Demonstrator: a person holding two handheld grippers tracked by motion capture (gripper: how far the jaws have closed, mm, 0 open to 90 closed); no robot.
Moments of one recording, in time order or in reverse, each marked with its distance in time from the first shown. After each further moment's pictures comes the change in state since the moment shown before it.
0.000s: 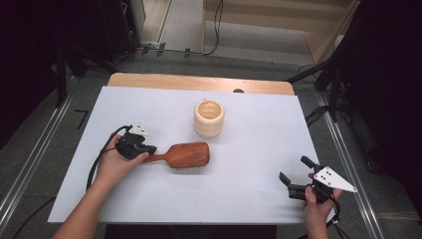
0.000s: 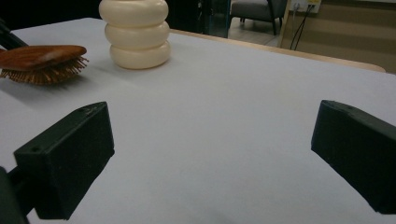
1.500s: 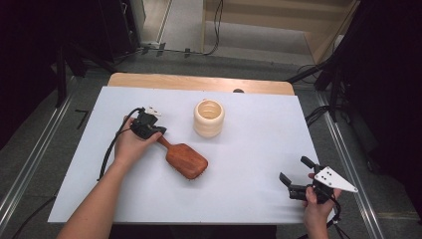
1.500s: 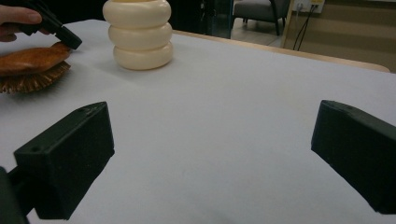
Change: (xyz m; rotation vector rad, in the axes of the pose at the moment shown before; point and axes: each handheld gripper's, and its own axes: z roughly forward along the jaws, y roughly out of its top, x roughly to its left) left arm 0.028 0.056 0.034 -0.030 0.094 -0.046; right arm -0.001 0.000 -0.001 -0.004 0.015 0.008
